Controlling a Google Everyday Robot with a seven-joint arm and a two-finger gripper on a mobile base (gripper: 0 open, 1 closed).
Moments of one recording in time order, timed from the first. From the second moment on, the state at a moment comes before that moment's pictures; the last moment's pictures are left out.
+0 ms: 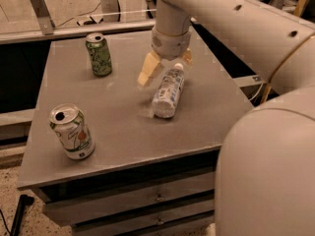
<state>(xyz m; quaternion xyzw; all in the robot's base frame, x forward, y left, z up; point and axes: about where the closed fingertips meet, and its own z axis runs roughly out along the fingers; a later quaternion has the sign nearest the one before) 0.630 -0.038 0.856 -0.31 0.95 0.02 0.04</state>
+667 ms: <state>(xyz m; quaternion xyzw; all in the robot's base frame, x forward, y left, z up) 0.630 -0.032 0.840 -0.17 0.99 0.00 0.02</state>
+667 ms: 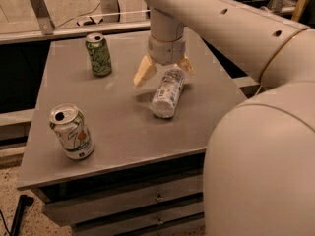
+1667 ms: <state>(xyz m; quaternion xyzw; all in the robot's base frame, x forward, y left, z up) 0.636 -0.041 0.838 -0.06 1.00 -0.02 0.02</state>
